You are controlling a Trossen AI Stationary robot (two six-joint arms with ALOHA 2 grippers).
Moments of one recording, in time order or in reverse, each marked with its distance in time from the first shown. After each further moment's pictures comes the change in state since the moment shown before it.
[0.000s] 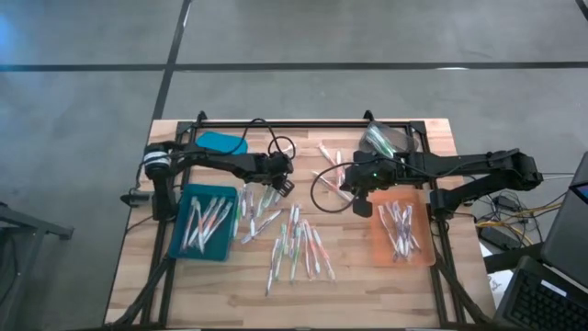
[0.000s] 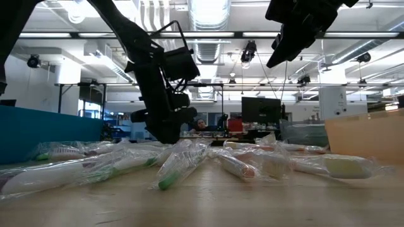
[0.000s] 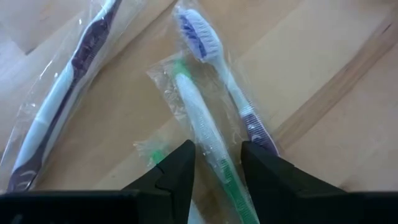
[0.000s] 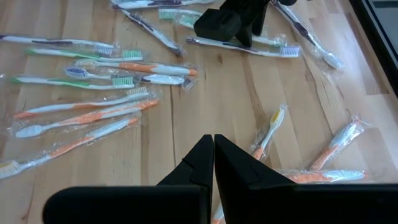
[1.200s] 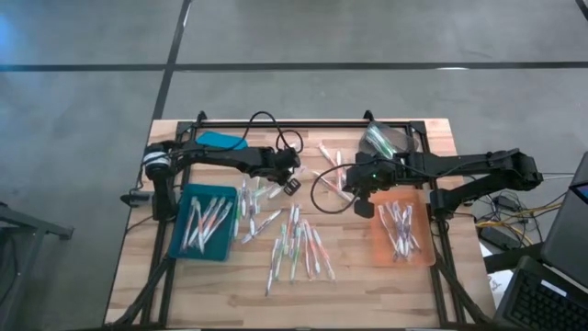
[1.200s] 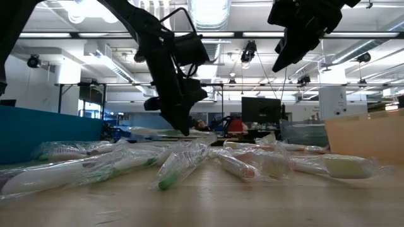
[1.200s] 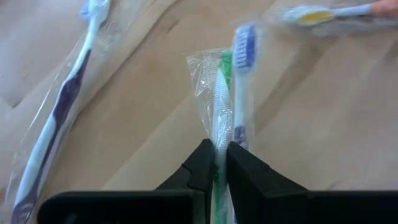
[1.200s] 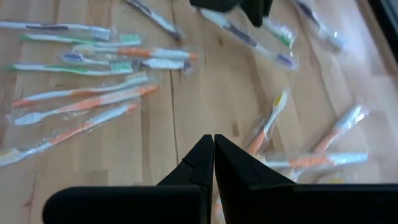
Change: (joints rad) left arm -0.012 -0.003 0.163 -0.135 0.071 0.085; right arm 0.000 0.000 -0.002 -0.051 0.000 0.023
